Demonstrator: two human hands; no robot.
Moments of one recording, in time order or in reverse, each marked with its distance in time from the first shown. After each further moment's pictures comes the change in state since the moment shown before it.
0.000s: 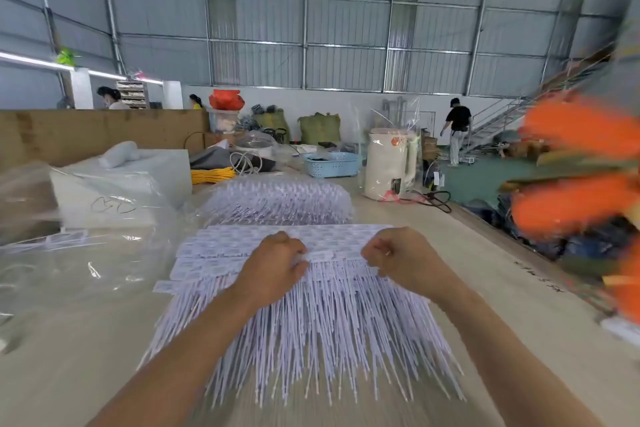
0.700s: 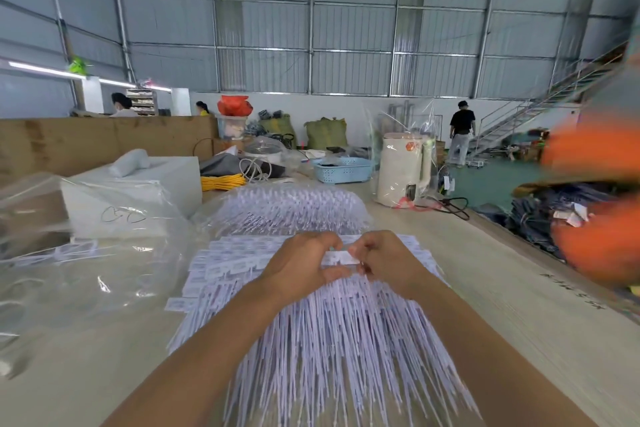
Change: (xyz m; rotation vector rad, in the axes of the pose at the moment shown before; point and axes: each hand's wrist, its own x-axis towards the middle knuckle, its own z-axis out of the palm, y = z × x) left_hand 0.023 0.008 -0.015 -0.051 0.060 0.176; right_hand 0.053 -0.010 0.046 0.505 -0.086 0.095
